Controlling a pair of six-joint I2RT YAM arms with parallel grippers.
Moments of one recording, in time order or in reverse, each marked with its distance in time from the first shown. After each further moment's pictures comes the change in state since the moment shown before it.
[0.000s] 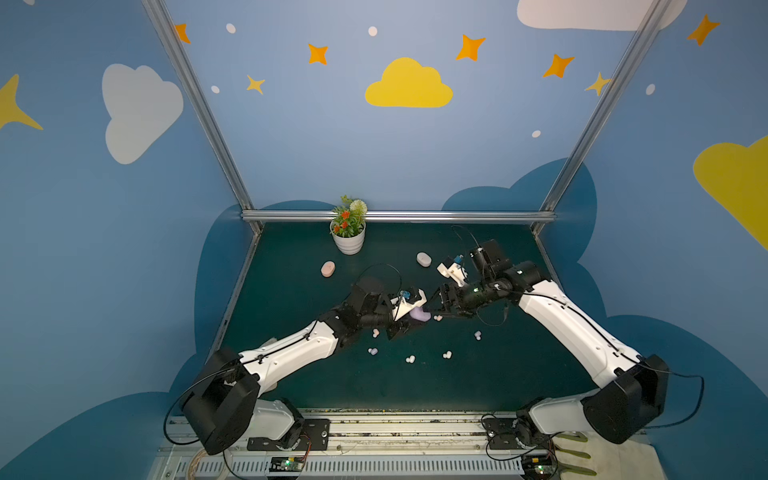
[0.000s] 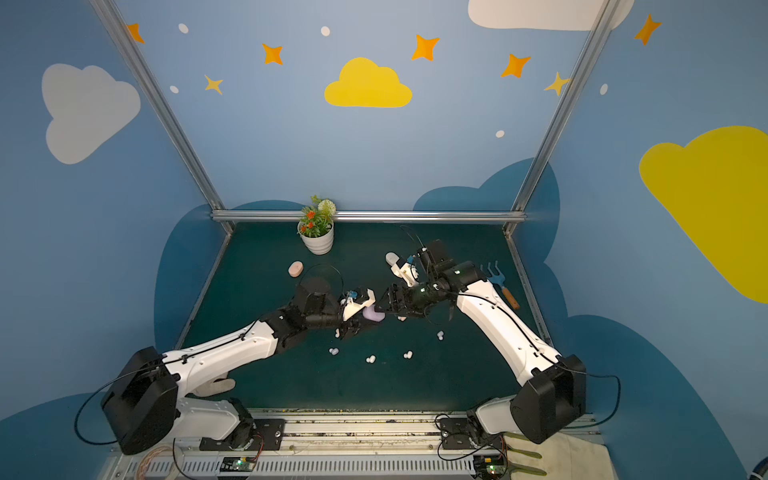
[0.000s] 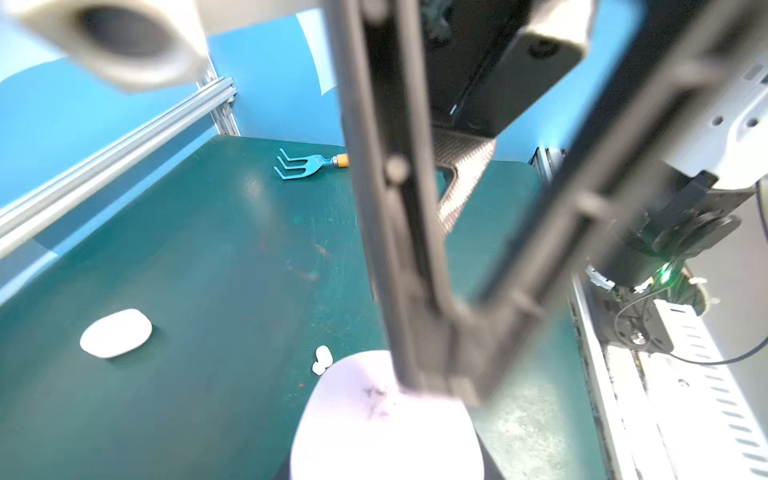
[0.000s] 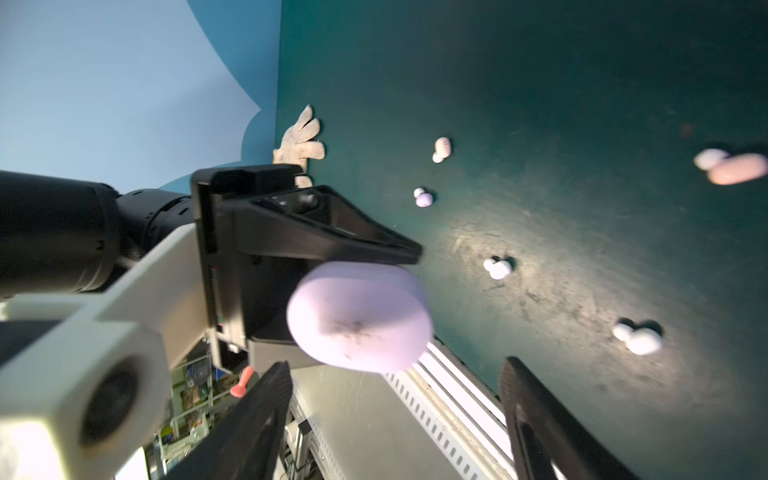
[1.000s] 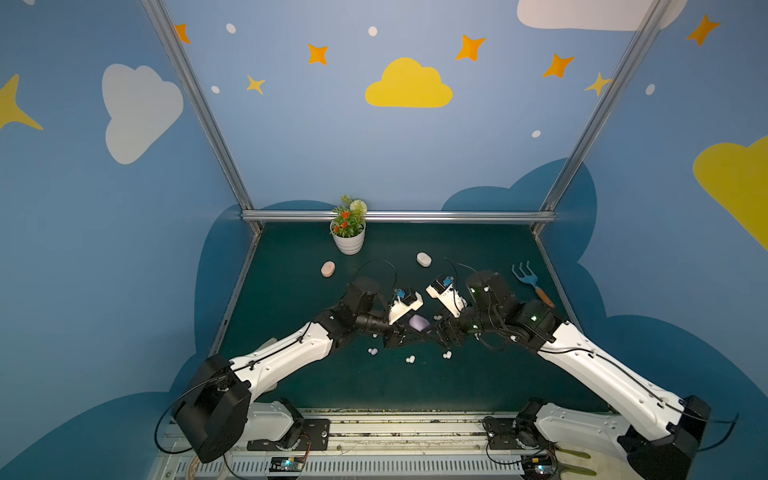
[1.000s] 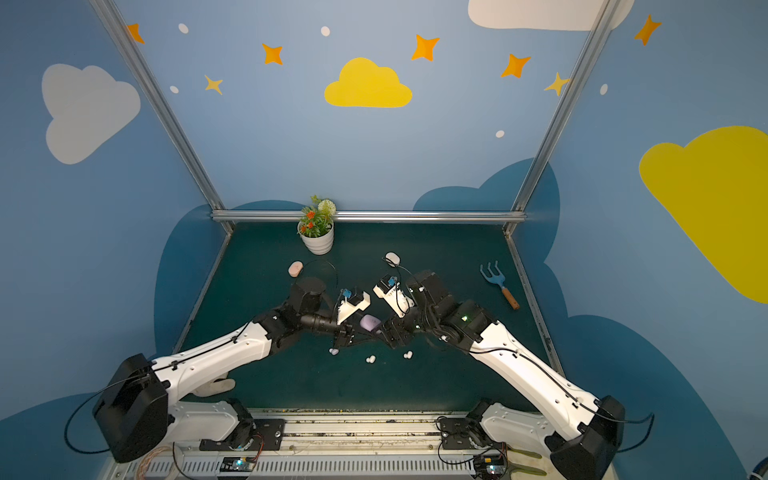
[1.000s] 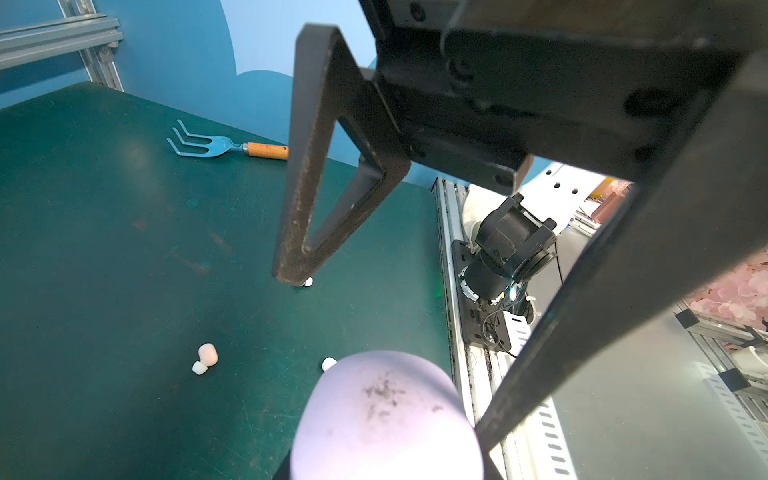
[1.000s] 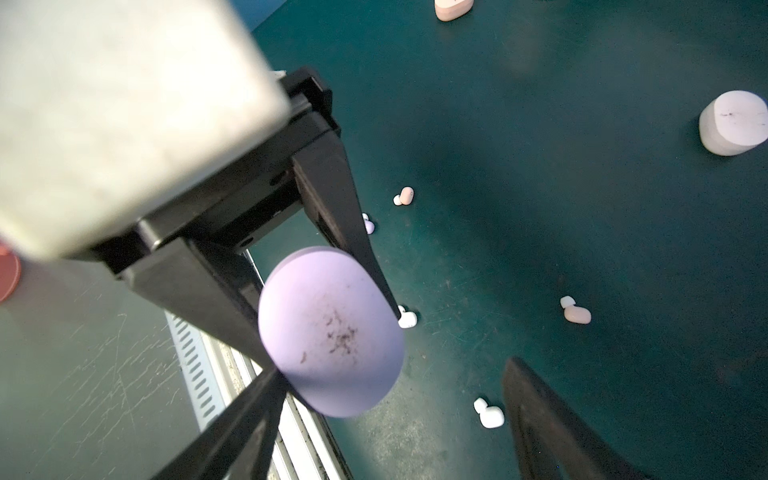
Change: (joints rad) left arm 0.016 -0.033 0.010 -0.088 0.261 -0.157; right arm 0.278 -0.265 -0.205 0.228 0.404 -0.366
